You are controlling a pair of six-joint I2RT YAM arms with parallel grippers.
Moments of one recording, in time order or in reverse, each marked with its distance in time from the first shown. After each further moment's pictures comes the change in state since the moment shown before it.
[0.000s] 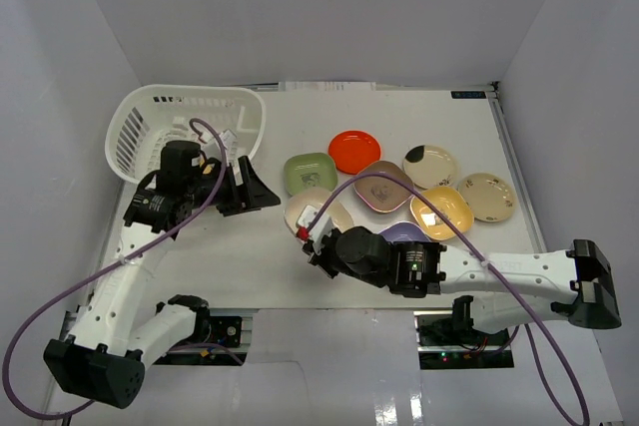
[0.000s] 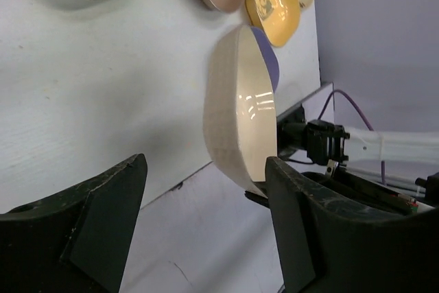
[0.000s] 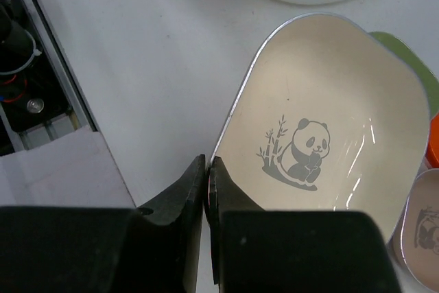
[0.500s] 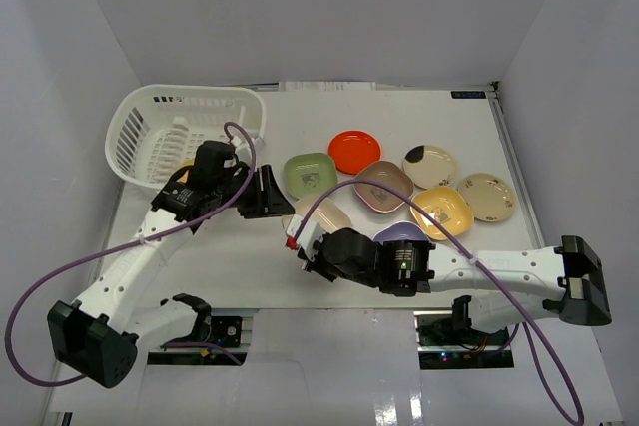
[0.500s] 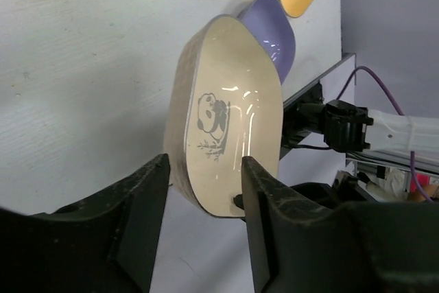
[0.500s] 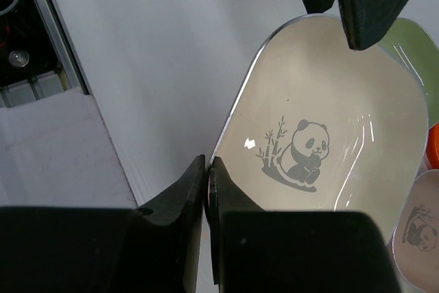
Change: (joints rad) left arm -0.215 0.093 -0.037 0.079 -0.083 -0.052; right arm 0.004 0.064 0.050 -0.101 -0.061 -0.073
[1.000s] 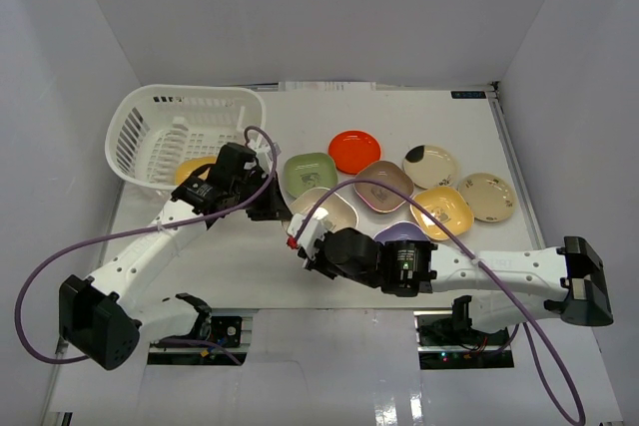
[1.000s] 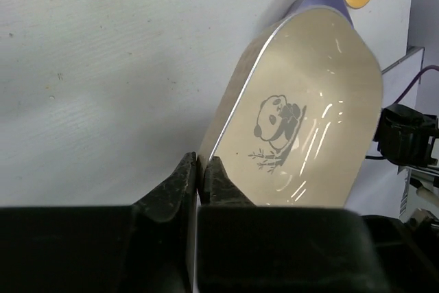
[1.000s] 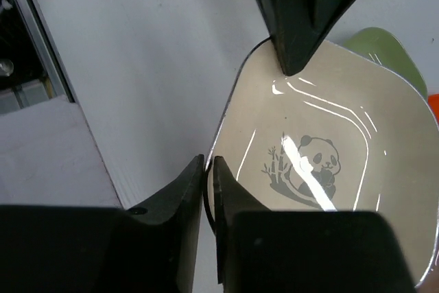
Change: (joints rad) left arm -0.085 0.108 0.001 -0.002 -0.148 0.055; right arm 0.000 0.000 0.004 -0.012 0.042 -0.029
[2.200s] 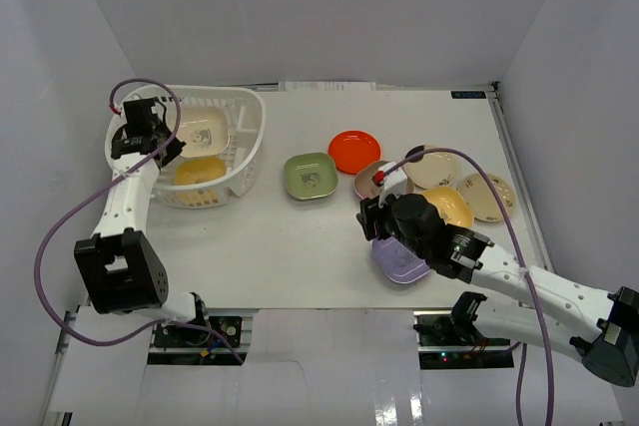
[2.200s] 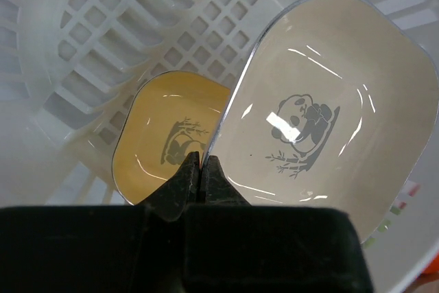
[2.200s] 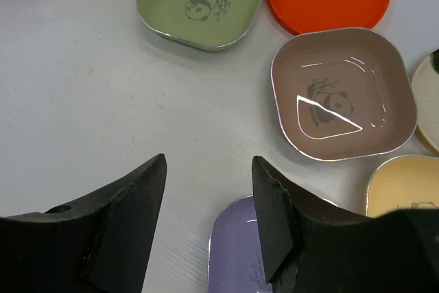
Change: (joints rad) left arm 0.678 0.268 0.252 0.128 -0.477 -0.001; right arm -0.437 -0.336 -0.258 0.012 0.007 0.275
